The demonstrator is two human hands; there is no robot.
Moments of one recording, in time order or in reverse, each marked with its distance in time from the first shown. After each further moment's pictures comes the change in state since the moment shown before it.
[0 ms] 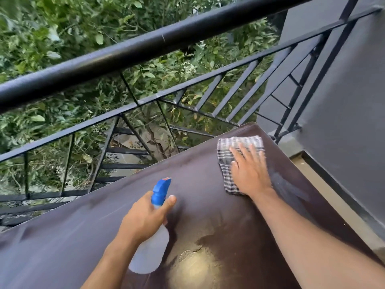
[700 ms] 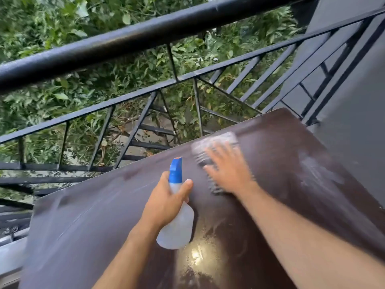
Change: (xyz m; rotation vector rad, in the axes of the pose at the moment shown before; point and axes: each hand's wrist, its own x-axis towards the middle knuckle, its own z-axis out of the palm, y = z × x) left_hand -0.023 -0.059 -0.022 -0.248 0.001 0.026; right_hand -0.034 -0.135 0.041 -0.060 -0.104 -0.313
